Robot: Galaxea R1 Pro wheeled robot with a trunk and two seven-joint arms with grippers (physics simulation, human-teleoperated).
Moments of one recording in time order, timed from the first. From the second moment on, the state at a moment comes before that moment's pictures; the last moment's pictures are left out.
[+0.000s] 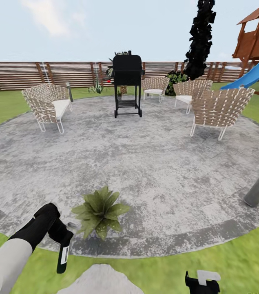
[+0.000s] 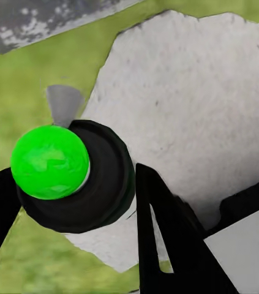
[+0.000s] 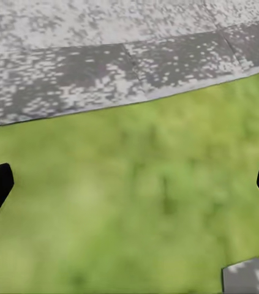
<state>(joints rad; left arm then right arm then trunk) -0.74 0.22 -0.13 -0.69 -0.74 0.97 -1.11 -0.45 -0.03 -0.17 -0.03 0.20 -0.50 -0.31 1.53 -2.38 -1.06</state>
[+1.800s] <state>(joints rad) -0.67 0.21 -0.20 -0.70 -0.74 0.94 -1.11 -0.45 -0.03 -0.17 -0.03 0.20 -0.50 -0.31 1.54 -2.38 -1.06</state>
